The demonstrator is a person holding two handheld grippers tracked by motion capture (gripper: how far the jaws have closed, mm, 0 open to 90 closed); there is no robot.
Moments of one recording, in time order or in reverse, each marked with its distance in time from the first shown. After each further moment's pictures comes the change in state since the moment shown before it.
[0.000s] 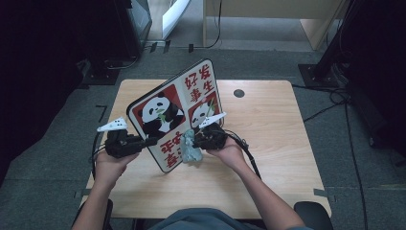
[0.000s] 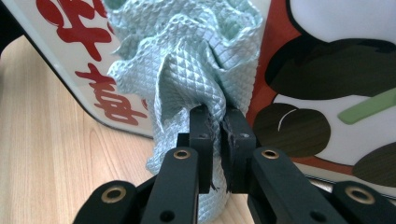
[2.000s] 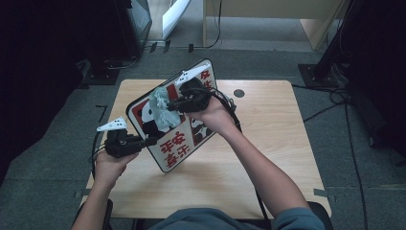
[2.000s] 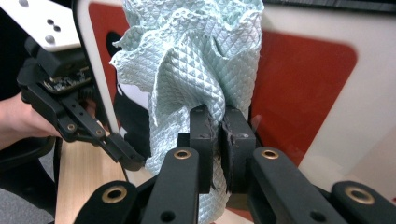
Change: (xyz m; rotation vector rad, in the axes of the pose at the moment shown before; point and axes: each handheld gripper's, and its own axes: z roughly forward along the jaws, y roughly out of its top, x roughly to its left) left arm 0.001 0.000 0.000 0.001 0.001 -0.005; right arm 0.057 0.151 -0.070 -0.125 0.019 -0.193
